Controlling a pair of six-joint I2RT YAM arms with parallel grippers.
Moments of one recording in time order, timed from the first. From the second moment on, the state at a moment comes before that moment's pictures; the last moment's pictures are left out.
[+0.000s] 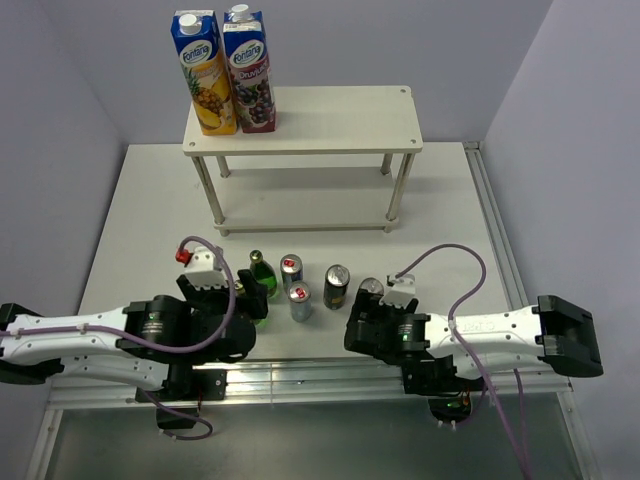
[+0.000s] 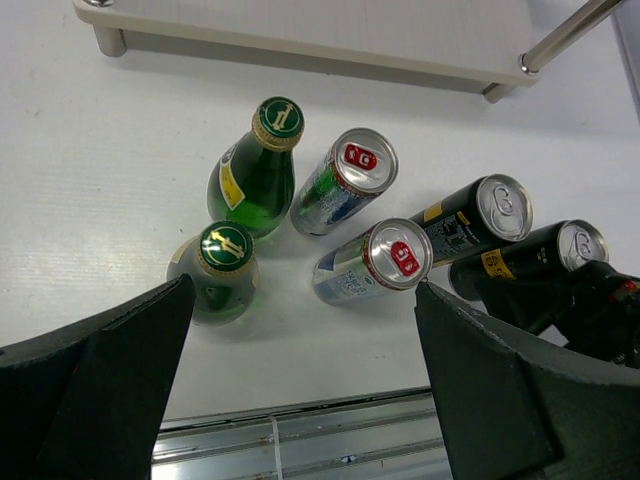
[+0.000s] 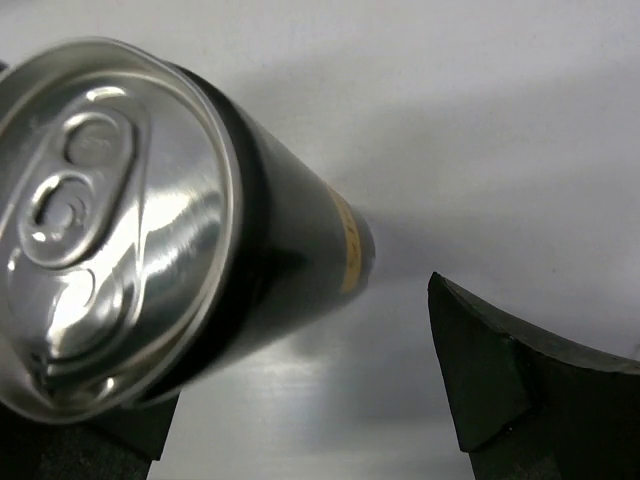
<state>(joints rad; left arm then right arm) -1.56 0.90 1.03 -1.21 -1.08 -1.41 1.40 1.07 0.48 -0.71 0.93 1.52</state>
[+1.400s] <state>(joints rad) -1.60 0.72 1.02 -1.34 -1.10 -1.43 1.27 1.16 0.56 -0.66 1.01 1.36</state>
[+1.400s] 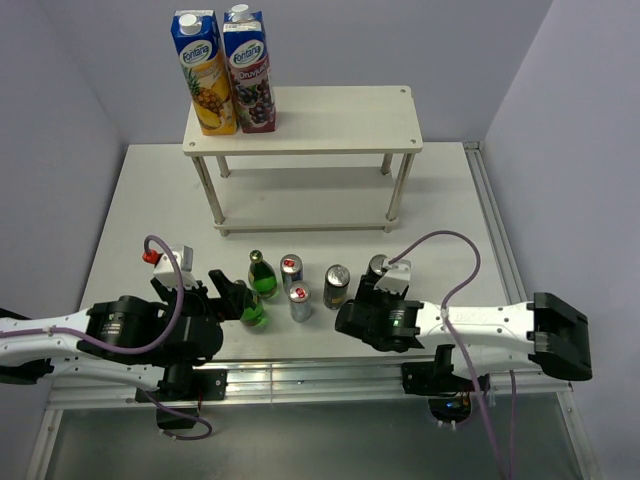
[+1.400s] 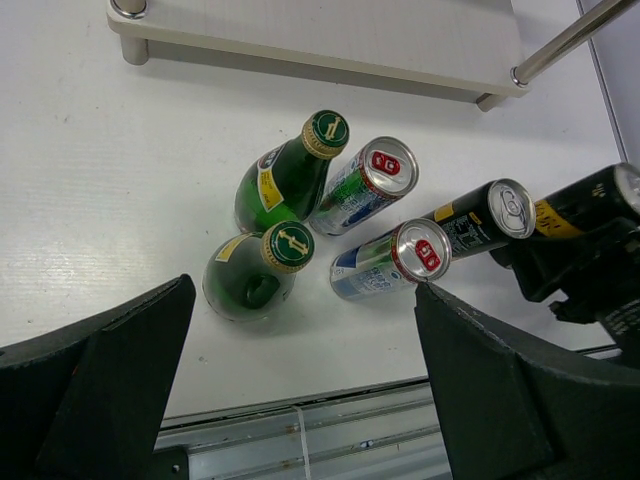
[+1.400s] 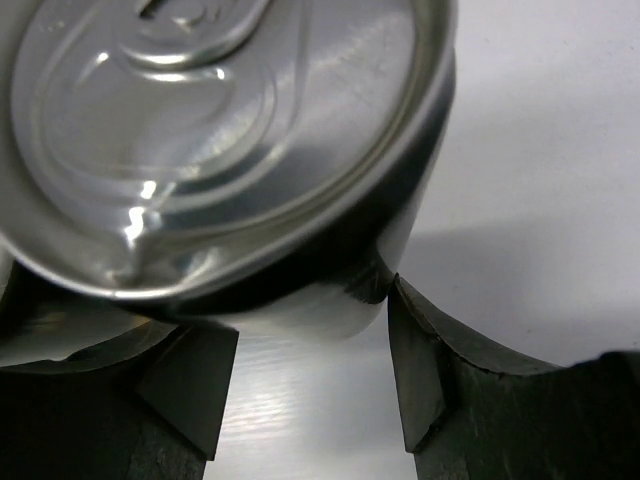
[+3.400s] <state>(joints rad) -1.65 0.70 1.00 -1.35 -1.10 -1.44 0.54 1.76 2.05 -0.61 0.75 0.21</state>
